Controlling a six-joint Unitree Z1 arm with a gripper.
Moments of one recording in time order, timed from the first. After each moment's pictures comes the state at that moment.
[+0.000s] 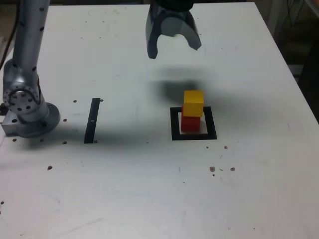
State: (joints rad) arm 0.33 2.00 -1.67 1.42 0.18 0.23
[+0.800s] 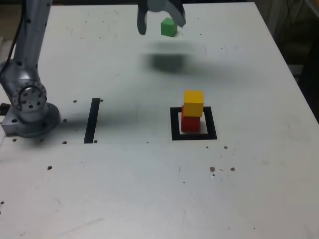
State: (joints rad) arm 0.66 2.08 -1.80 1.38 0.21 0.66
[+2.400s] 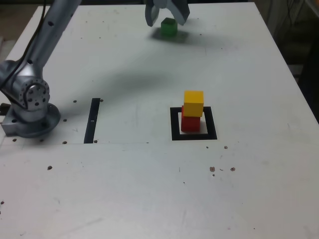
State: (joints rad) arm 0.83 2.46 -2.31 1.45 0.24 1.14
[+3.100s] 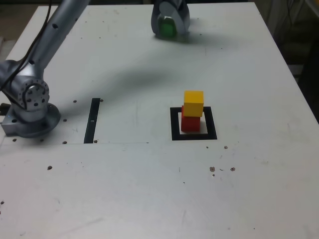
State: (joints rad) arm 0.80 2.52 -2.36 1.45 0.24 1.10
